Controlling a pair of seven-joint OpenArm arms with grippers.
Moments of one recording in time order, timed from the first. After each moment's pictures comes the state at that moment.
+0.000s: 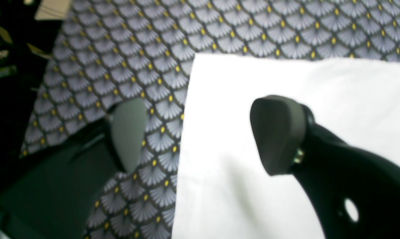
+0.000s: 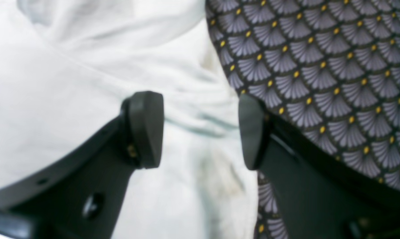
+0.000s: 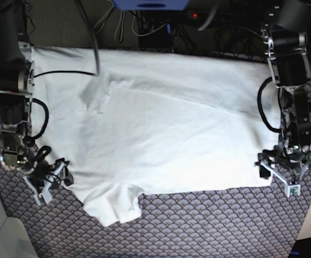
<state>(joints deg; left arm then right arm) -19.8 -17.9 -11.3 70.5 -5.3 -7.7 39.7 37.4 20.4 2.2 30.3 0.2 38.8 -11.2</state>
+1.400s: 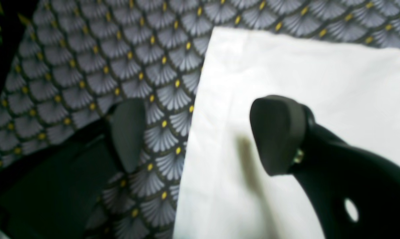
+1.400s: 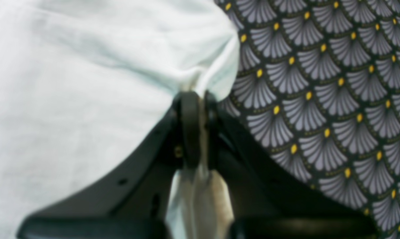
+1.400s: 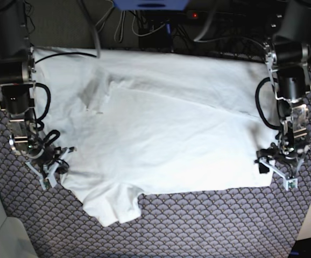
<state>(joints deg) -27.2 -18.1 -11.1 47.5 -5.1 -7.3 27.3 34.0 20.2 -6.6 26.1 1.0 28.0 -3.0</state>
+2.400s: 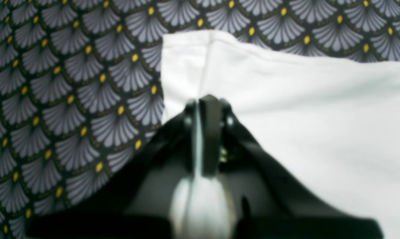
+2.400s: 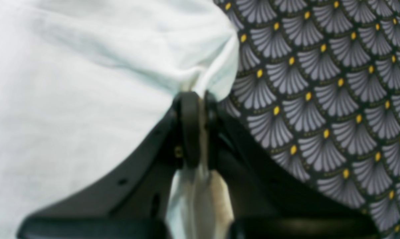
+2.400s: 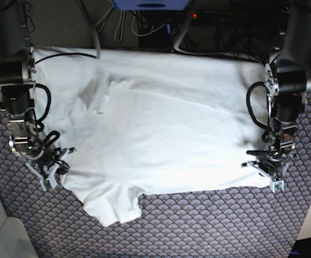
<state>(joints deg) -39.2 -17.0 -3.2 16.4 -5.8 -7.1 3.7 33.8 20.2 -6.3 28.0 0.8 28.3 -4.5</state>
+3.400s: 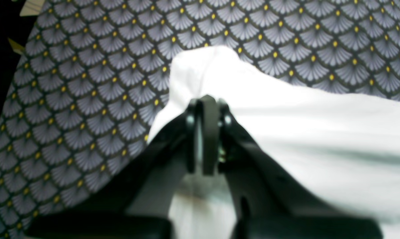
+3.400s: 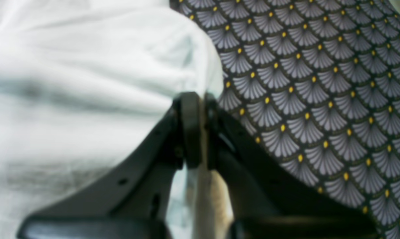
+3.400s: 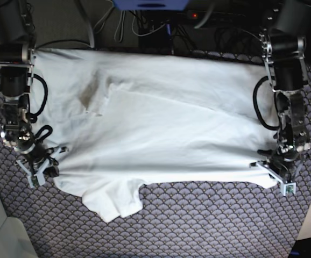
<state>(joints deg) -21.3 -16.9 -10.8 63.1 -6.1 -7.6 31.7 24.9 21.3 3.4 42.6 1.1 29.4 -4.2</state>
